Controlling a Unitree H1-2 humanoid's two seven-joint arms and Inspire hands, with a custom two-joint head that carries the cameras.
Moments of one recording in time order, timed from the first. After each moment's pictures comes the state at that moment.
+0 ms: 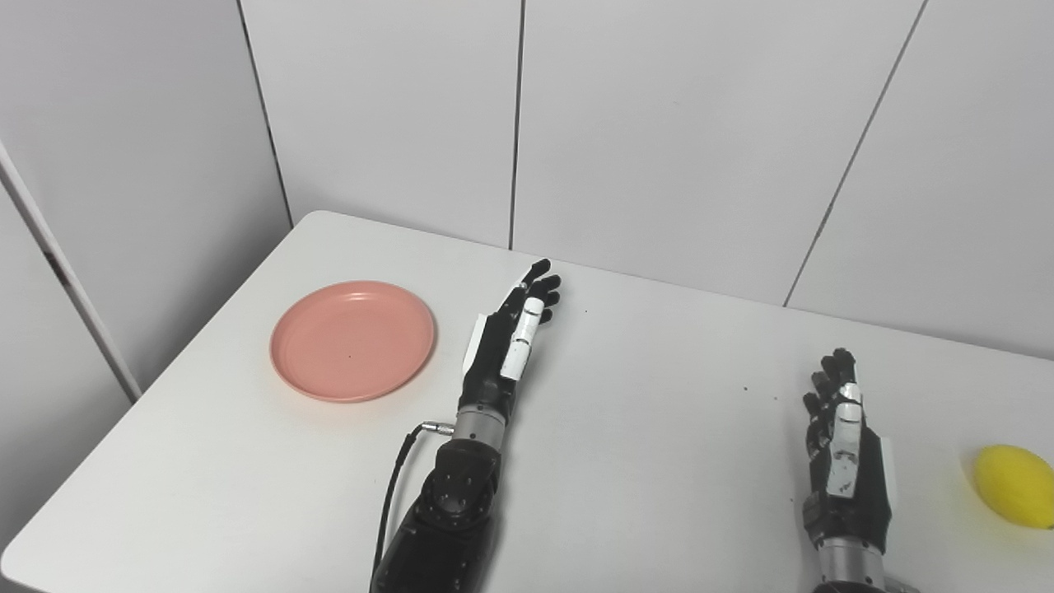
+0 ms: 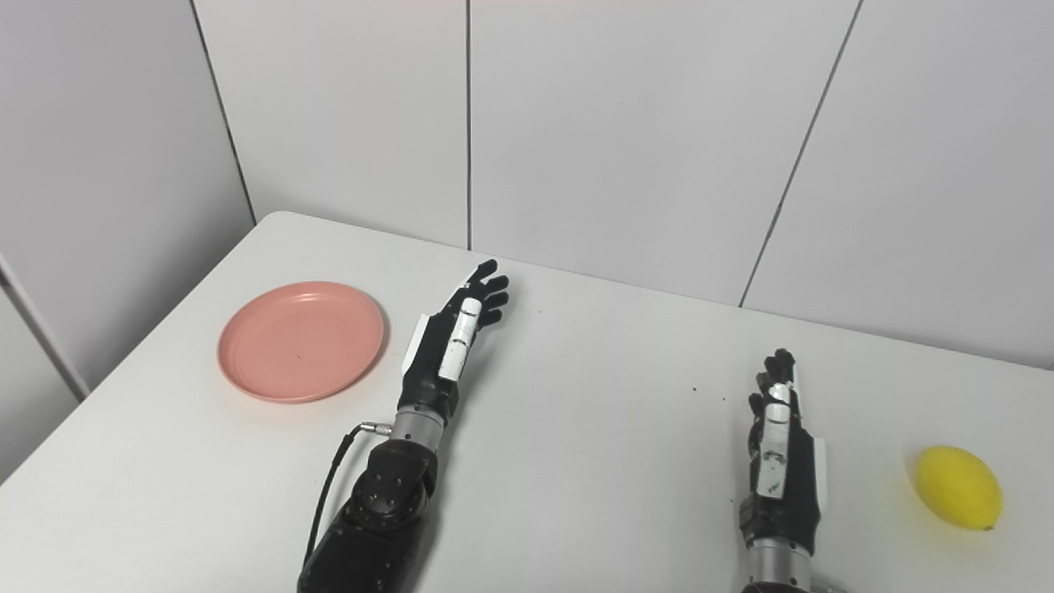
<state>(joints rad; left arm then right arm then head) -0.39 -0.07 0.02 0.31 0.08 -0.20 0.15 -0.26 0.04 -0.03 0.22 0.11 -0.17 -0.04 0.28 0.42</state>
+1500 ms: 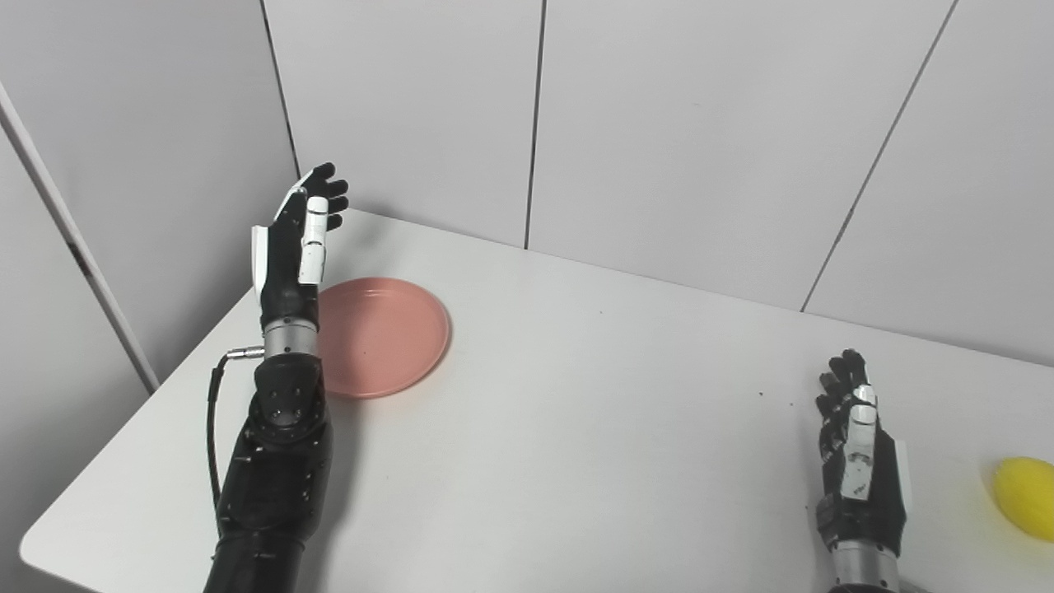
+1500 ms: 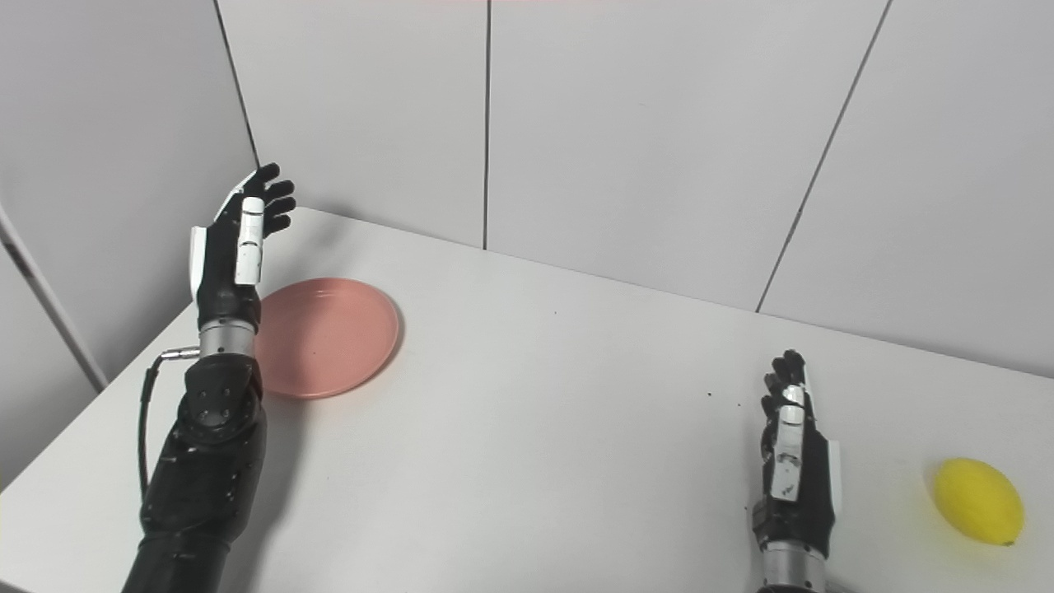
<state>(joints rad) -0.39 0.22 0.33 0.18 0.04 -0.09 0.24 -0.27 0.03 -0.04 0.24 0.11 -0.17 -0.01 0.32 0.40</state>
